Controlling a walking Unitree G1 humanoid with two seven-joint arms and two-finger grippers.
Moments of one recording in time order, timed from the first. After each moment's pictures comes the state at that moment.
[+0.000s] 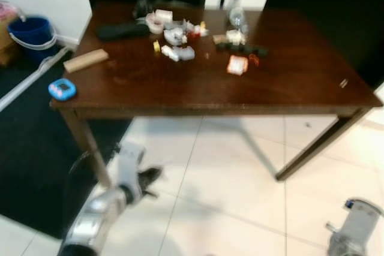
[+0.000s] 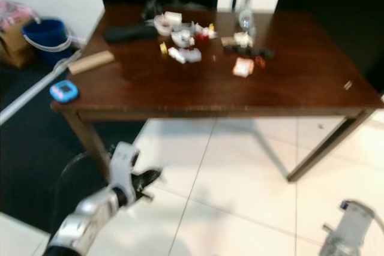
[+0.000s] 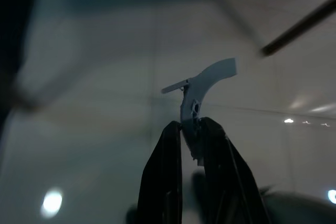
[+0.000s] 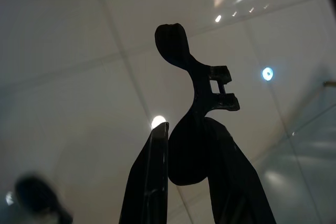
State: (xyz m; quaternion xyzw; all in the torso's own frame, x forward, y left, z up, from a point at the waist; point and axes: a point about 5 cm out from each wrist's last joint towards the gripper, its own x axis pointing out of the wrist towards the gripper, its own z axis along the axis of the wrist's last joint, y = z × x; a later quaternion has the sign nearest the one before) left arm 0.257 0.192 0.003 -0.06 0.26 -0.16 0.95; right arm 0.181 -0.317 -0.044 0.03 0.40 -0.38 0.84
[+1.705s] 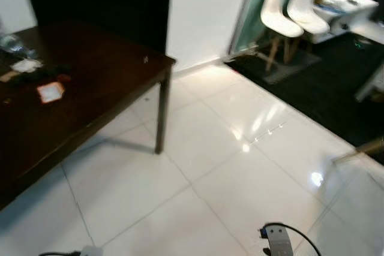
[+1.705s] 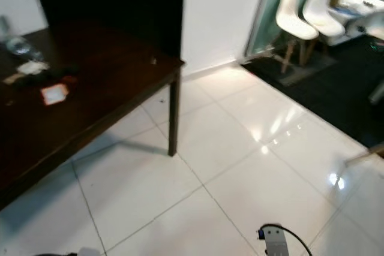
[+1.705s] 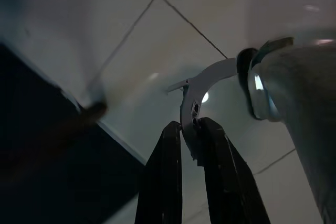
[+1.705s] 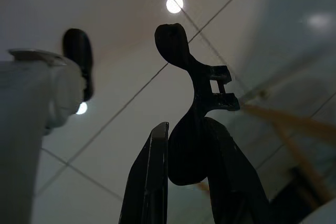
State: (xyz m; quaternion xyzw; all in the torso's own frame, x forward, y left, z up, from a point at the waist) left arm 0.111 0.224 -0.105 0.12 0.55 0.00 0.83; right arm 0.166 -0.225 -0.087 -0.07 0.53 -0.11 0.84
